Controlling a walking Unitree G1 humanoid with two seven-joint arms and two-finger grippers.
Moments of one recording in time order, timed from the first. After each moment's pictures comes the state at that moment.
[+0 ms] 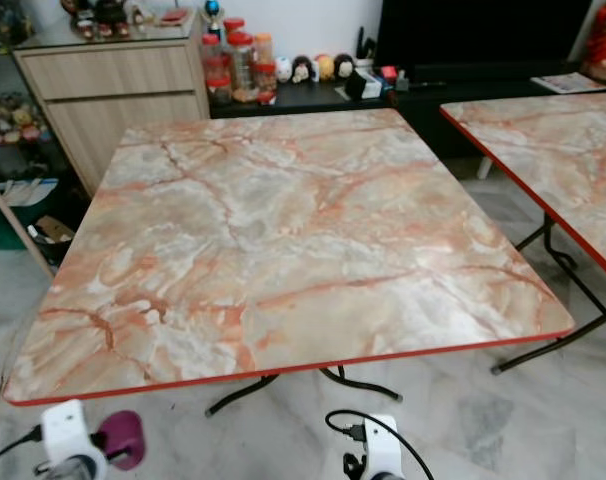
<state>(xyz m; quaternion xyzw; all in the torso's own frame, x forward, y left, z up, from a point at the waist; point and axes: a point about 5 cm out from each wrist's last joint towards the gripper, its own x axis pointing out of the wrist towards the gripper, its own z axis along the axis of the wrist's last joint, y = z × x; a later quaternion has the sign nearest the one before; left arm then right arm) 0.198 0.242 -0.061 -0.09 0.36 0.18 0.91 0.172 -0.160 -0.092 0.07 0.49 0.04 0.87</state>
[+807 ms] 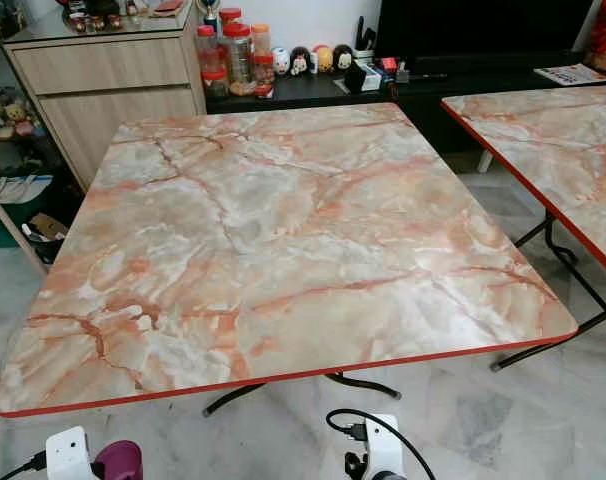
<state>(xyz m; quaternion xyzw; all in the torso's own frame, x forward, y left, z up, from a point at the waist) 0.170 0.248 -0.074 -0.06 0.39 0.22 0.89 0.172 -0.163 -0.091 0.07 0.49 0.04 0.87</state>
